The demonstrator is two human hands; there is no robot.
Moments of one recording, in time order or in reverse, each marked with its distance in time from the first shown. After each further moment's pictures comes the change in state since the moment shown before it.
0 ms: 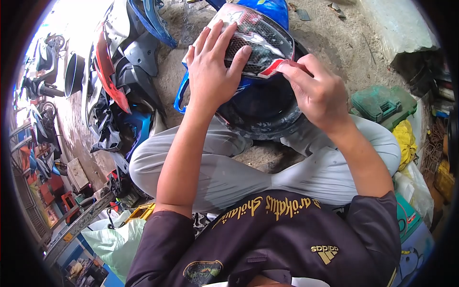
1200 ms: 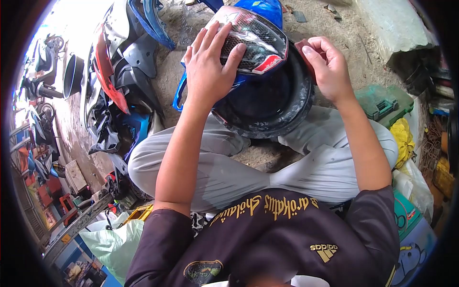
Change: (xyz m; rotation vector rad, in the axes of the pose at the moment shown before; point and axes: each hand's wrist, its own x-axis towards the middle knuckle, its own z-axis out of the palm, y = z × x) left_hand 0.001 -0.008 0.003 -0.056 0.007 -0.021; right_hand 0.001 0.064 0.011 0.646 0.019 0.551
